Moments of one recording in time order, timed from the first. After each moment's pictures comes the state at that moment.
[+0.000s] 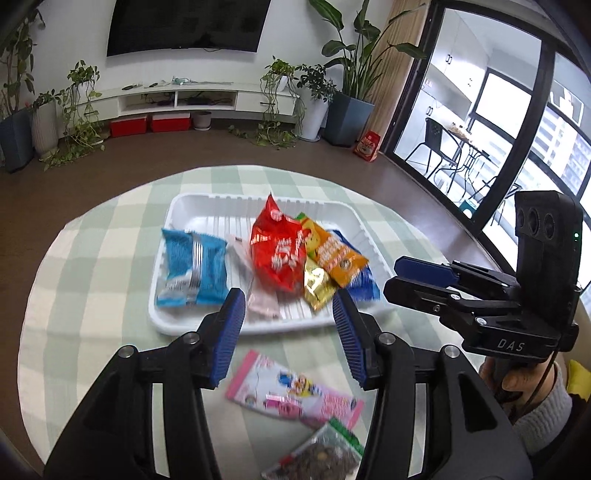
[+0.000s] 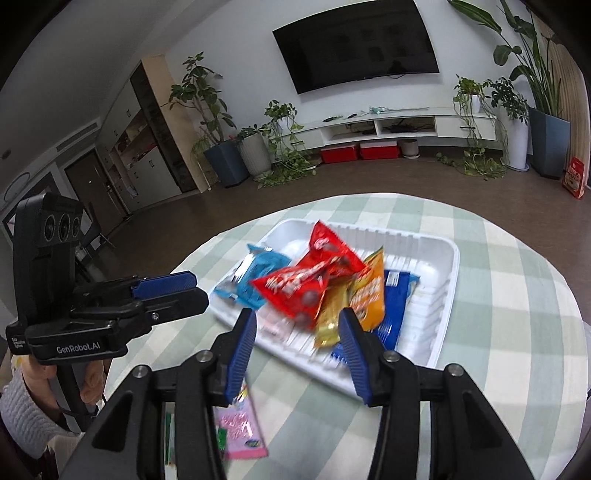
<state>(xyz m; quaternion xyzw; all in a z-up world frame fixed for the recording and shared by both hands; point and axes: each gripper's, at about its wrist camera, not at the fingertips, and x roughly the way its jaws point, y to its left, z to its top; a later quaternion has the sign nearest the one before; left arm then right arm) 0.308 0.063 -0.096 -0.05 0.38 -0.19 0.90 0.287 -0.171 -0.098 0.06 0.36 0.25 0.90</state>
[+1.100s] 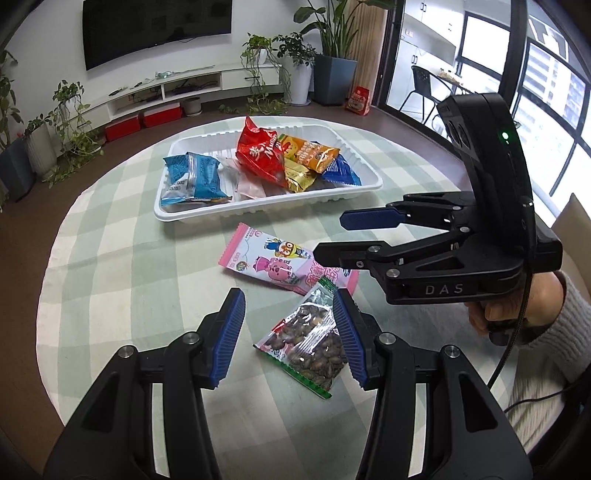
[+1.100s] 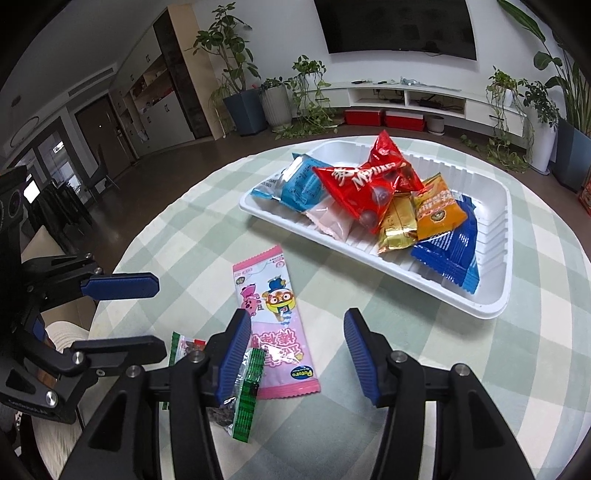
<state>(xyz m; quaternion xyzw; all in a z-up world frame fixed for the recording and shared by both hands) 0.203 0.054 -0.132 0.05 0.42 -0.19 0.88 0.241 -0.120 -0.149 -0.01 0.42 0.28 0.87</state>
